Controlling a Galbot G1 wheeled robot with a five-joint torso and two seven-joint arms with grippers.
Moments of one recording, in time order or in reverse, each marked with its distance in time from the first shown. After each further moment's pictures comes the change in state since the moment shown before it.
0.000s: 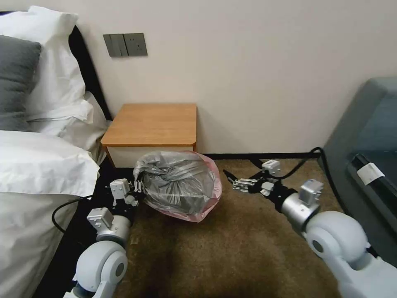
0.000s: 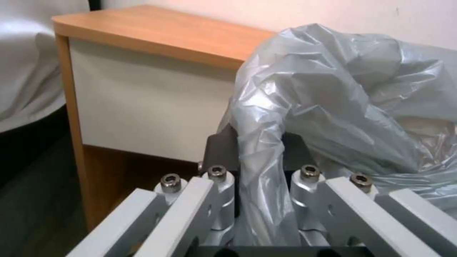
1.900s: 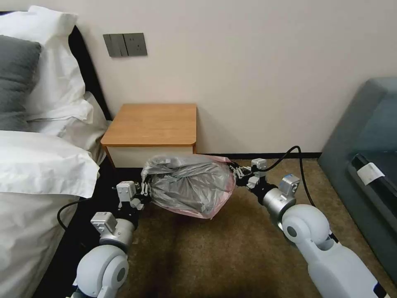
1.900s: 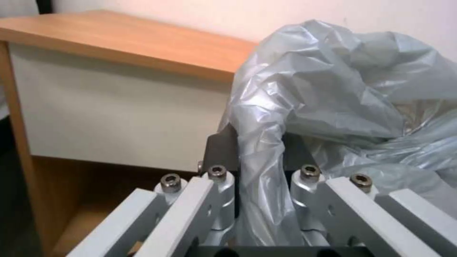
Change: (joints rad) left arm 0.025 -0.009 -0.007 -0.006 -0.009 -0.038 0.132; right arm 0.089 0.058 -0.007 -0.180 0.271 0.033 -0.011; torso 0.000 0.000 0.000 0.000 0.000
